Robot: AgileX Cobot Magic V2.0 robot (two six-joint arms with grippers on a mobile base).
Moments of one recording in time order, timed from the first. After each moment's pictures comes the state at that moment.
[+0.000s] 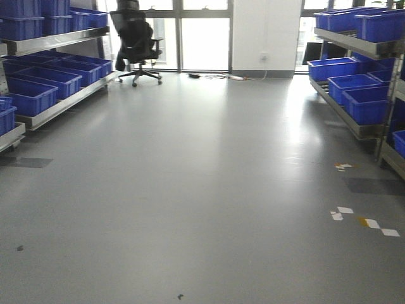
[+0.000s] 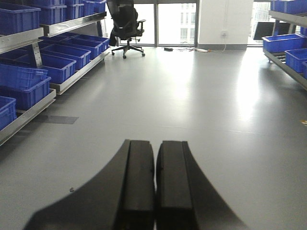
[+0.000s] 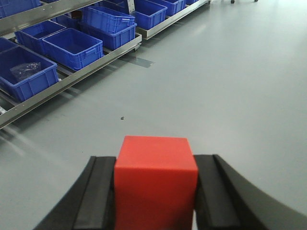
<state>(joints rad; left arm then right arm) -0.02 -0.01 0.01 0.01 0.13 -0.02 0.56 0.45 -0.63 -0.02 0.49 0.15</state>
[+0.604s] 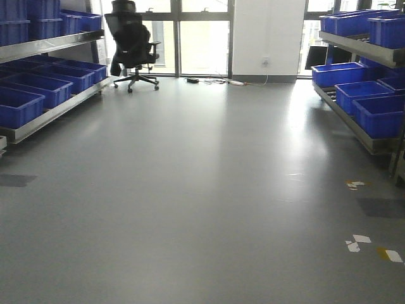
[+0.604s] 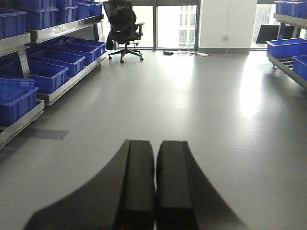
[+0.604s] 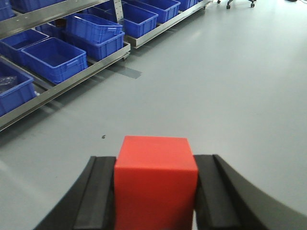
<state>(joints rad) -0.02 -0.01 0.01 0.01 0.13 -0.02 0.56 0.45 -0.63 -0.02 0.49 0.15</state>
